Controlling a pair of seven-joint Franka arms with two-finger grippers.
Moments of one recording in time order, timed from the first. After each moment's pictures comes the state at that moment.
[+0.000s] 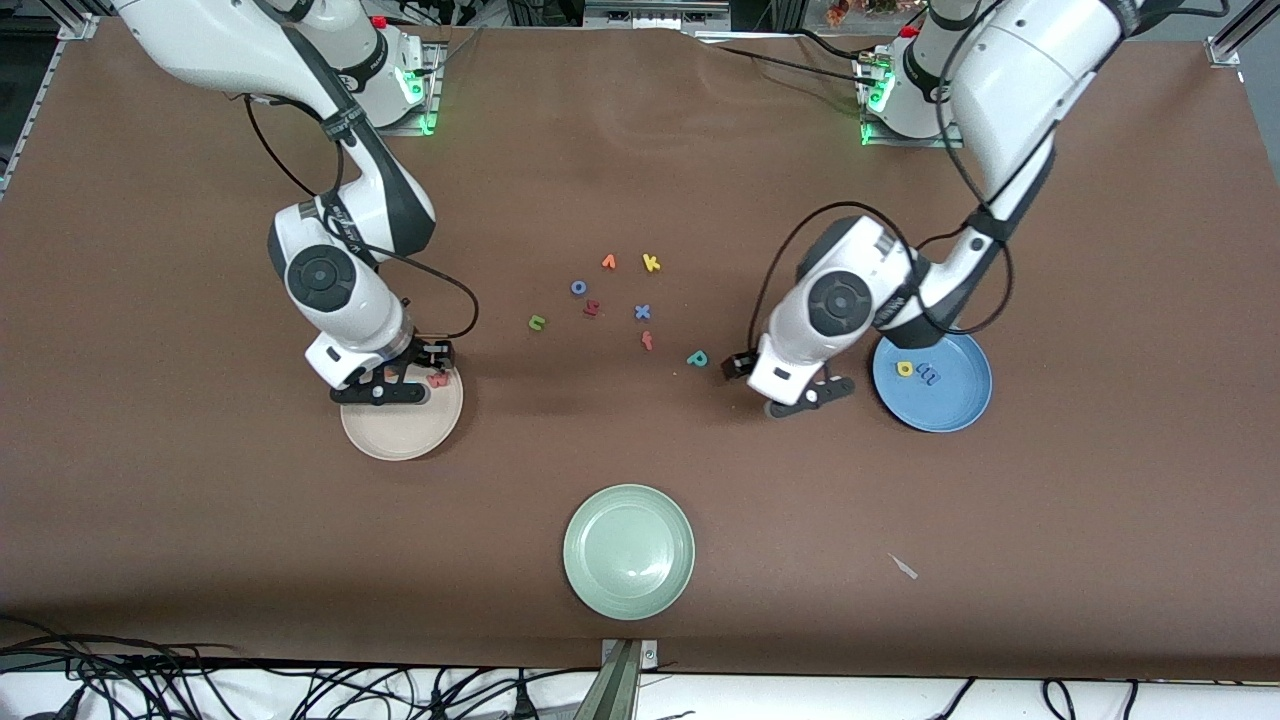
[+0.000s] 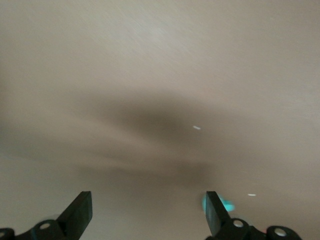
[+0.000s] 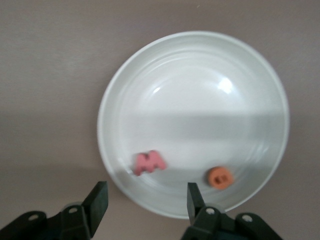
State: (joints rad) left arm -0.06 0.67 -0.53 -1.73 0.22 2.26 -1.06; right arm 0.07 0.45 0.29 -1.96 -0.24 2.34 0.51
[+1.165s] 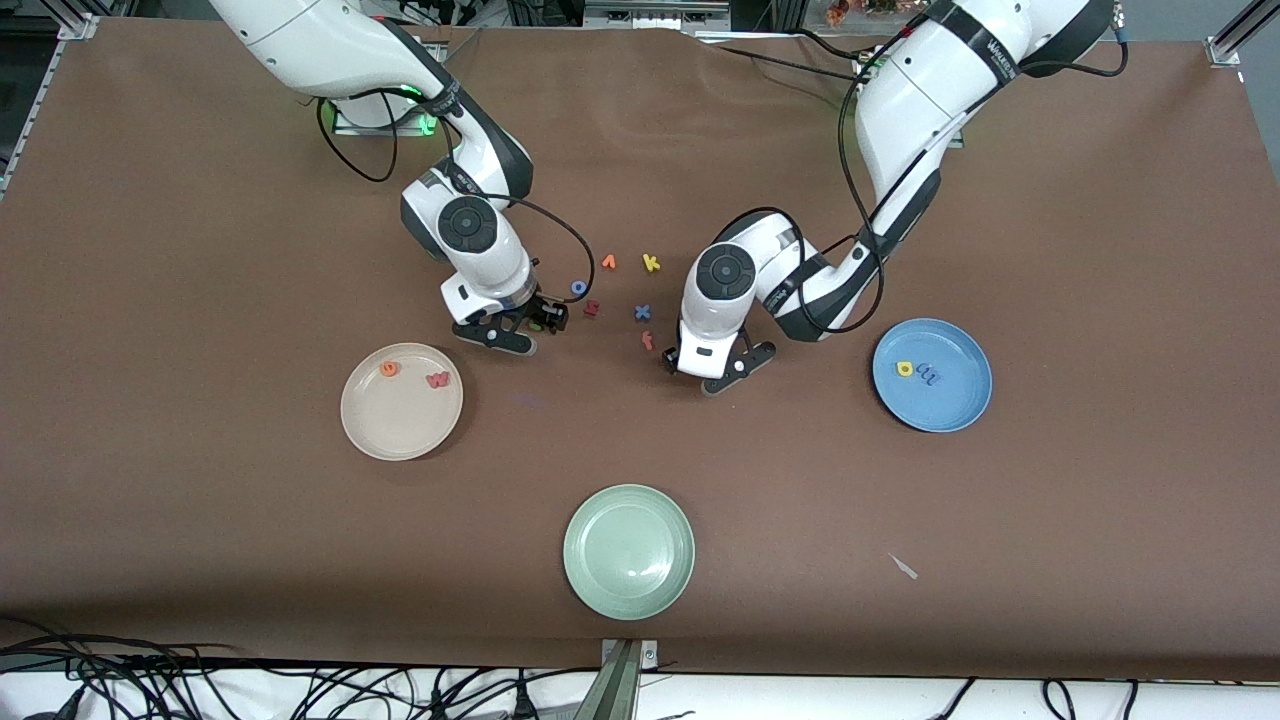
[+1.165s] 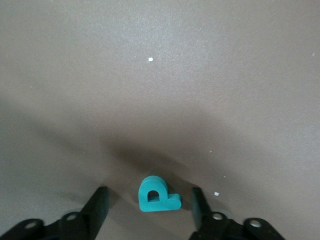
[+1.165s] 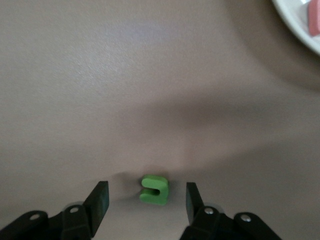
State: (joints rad) left arm -0.28 0.80 -0.44 -1.67 0.36 2.37 -1.47; right arm 0.23 0.54 0.37 -2.07 -0.26 2.57 1.03
